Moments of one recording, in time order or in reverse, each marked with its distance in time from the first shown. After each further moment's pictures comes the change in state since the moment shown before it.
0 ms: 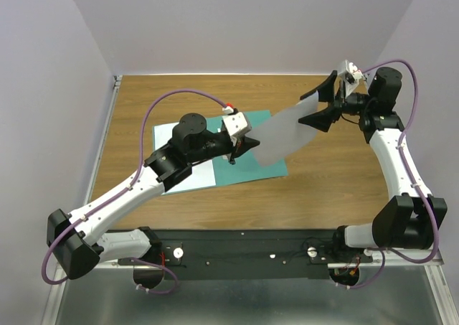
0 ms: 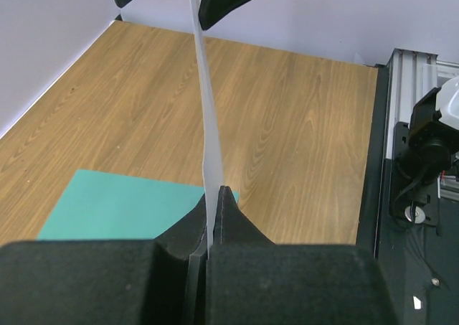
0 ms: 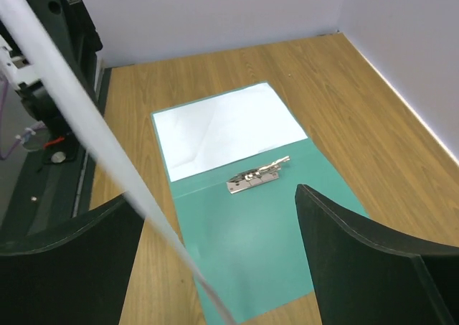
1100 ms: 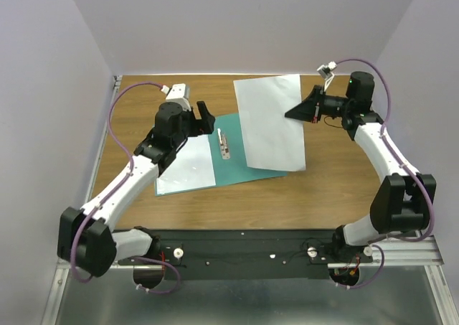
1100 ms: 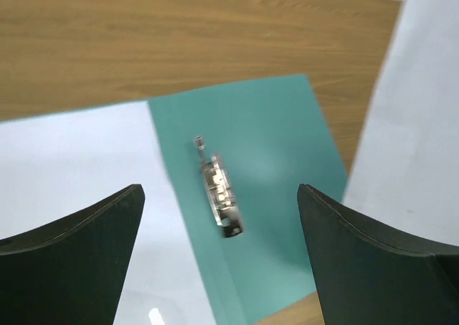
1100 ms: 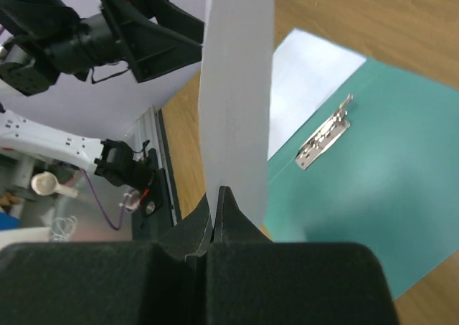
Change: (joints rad) left arm 0.360 0.044 -0.103 -0.038 -0.489 -0.491; right arm 0.092 0.116 -0.025 0.007 0.204 0.469
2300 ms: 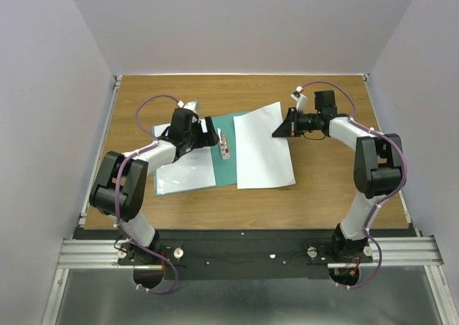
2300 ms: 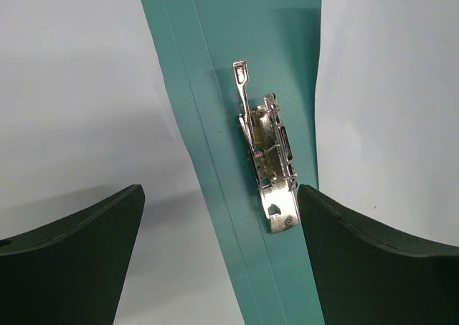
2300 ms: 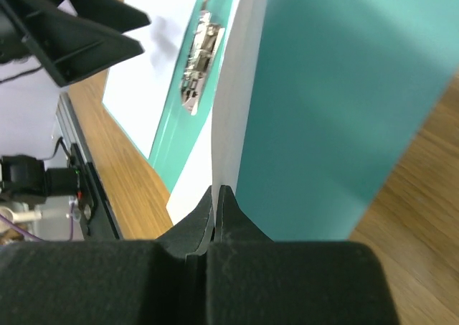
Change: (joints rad) left arm 0.133 0.463 -0.045 0.142 0.227 -0.043; right arm 0.086 0.377 -0.002 -0.150 0.315 -0.154
